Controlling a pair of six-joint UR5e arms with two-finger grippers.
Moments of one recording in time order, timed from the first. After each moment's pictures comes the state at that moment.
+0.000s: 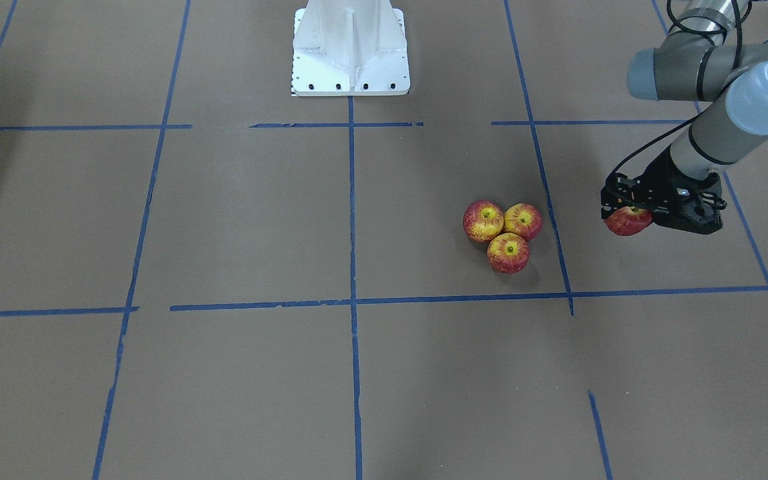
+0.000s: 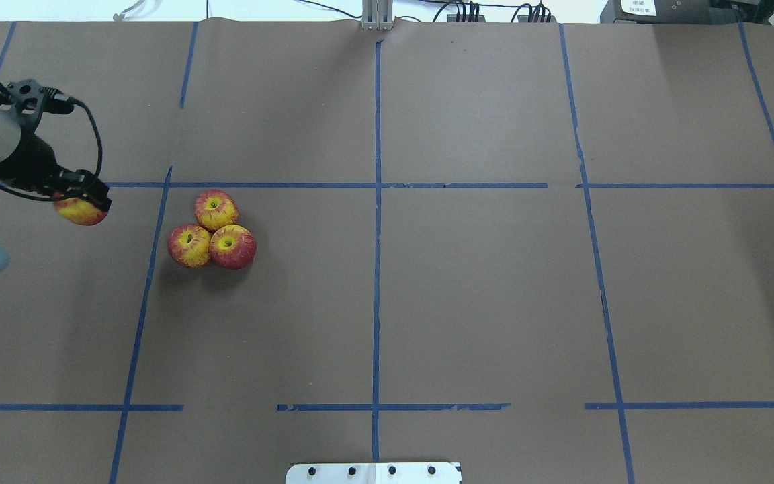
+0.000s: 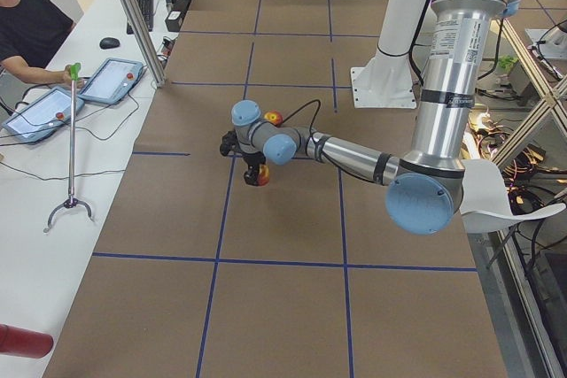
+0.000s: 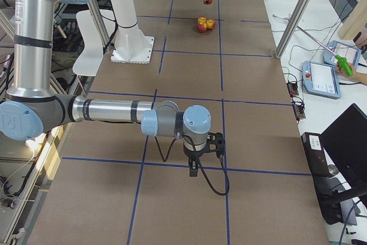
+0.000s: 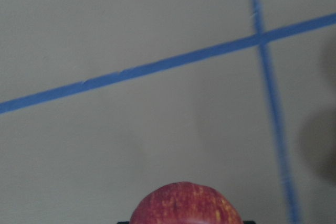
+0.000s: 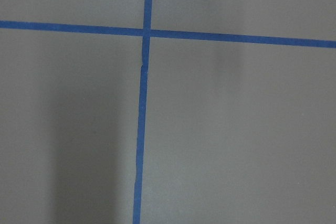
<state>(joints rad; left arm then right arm) -0.98 -1.79 -1.78 -1.77 -2.23 -0.66 1.59 -1.71 1.71 -1.59 2.30 -0.06</state>
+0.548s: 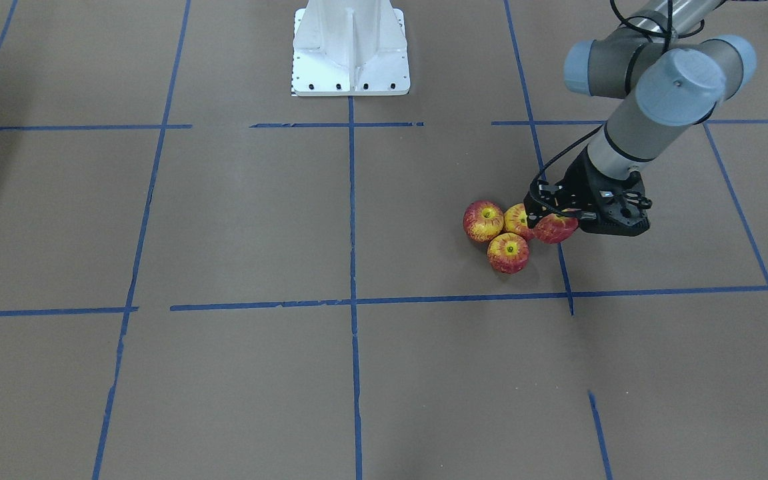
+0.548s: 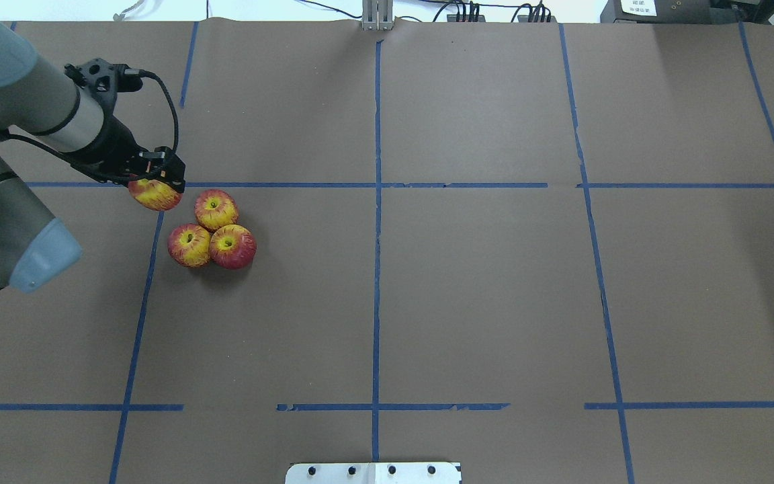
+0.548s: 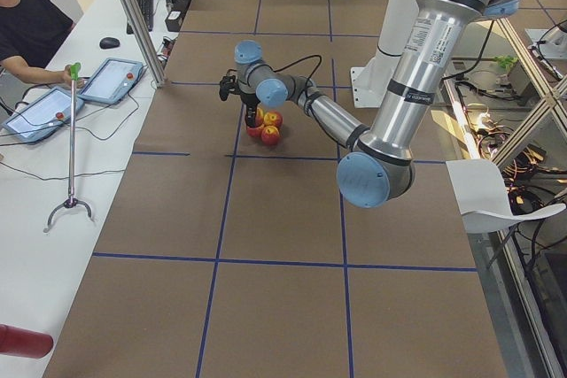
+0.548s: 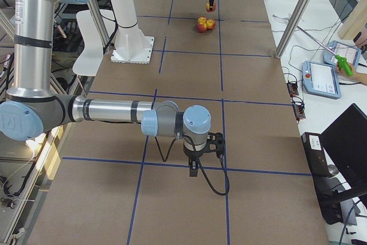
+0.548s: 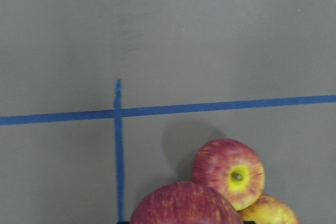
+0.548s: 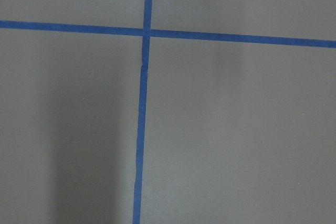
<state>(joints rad) -0.86 -1.95 -1.75 -1.75 -2.16 -0.92 1.59 -1.71 1.71 -1.59 2.30 -0.06</state>
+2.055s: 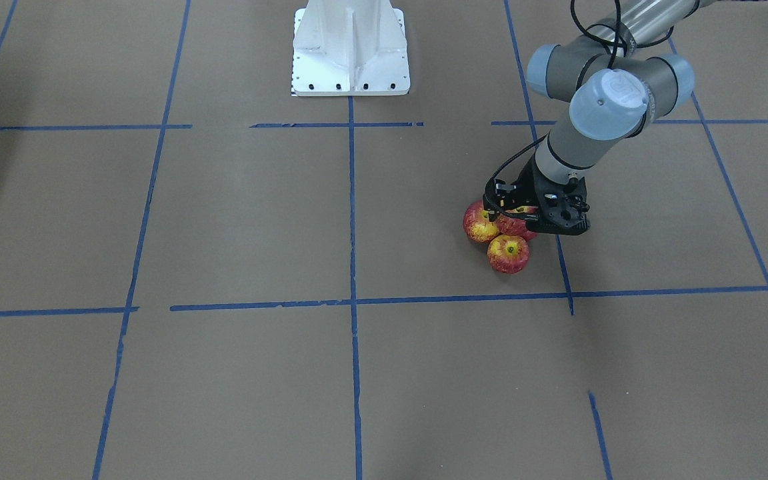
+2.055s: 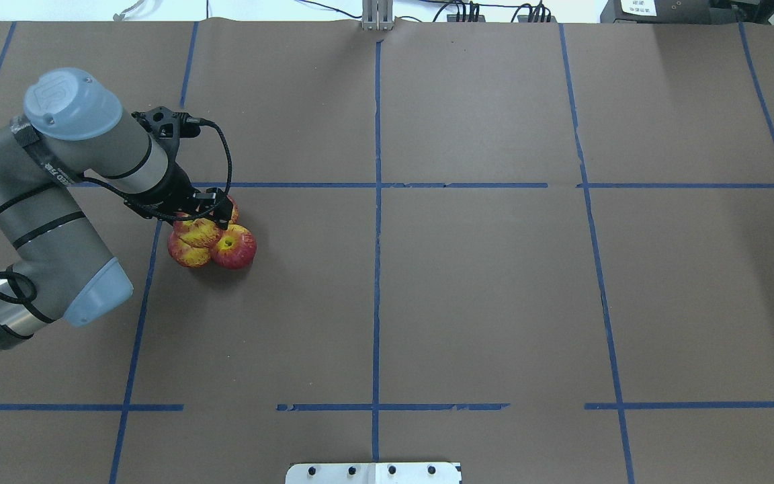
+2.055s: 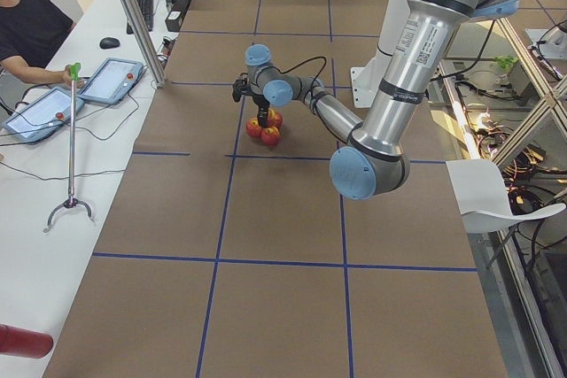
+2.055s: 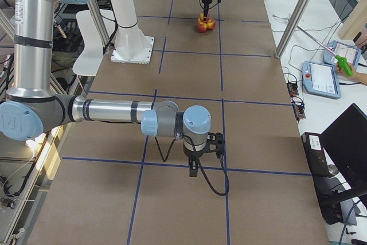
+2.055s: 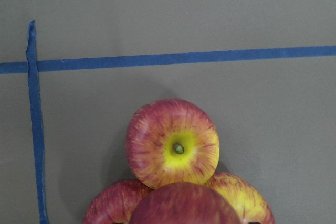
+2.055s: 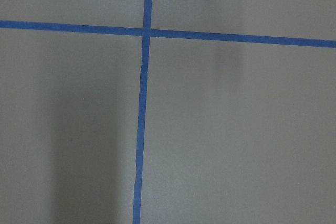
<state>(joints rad) -0.77 -1.98 -1.71 -1.75 -2.14 -0.95 1.59 -1.71 1.71 -1.58 2.30 -0.06</state>
